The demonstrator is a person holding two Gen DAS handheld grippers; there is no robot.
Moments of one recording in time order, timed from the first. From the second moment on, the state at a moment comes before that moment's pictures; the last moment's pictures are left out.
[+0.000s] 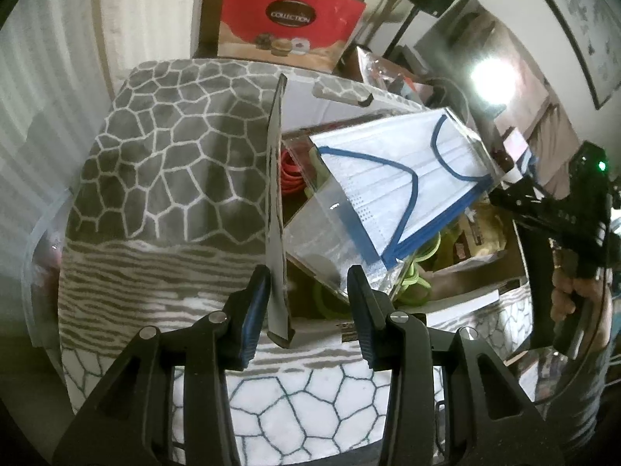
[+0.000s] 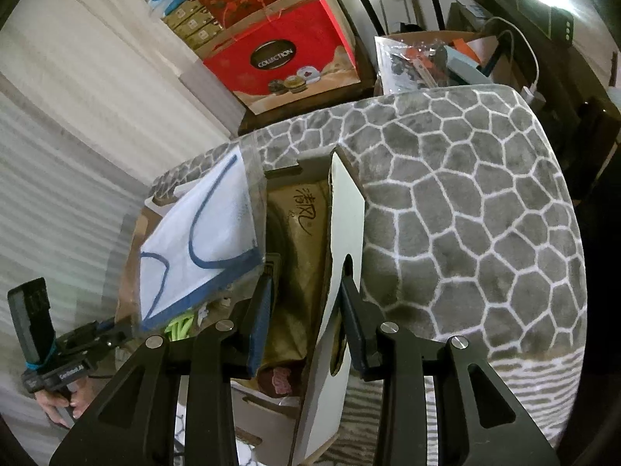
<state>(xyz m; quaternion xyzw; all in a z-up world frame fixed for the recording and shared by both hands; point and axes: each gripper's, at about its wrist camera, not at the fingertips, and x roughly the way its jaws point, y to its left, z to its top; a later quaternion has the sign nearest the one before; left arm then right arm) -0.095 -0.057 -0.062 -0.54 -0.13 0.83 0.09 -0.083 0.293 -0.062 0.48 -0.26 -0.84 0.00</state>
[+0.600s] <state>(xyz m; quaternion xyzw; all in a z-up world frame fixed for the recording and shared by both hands) -0.041 -0.043 -0.029 -0.47 -0.07 0.88 0.05 0.004 0.233 -0.010 0.39 -0.12 -0.91 -0.08</state>
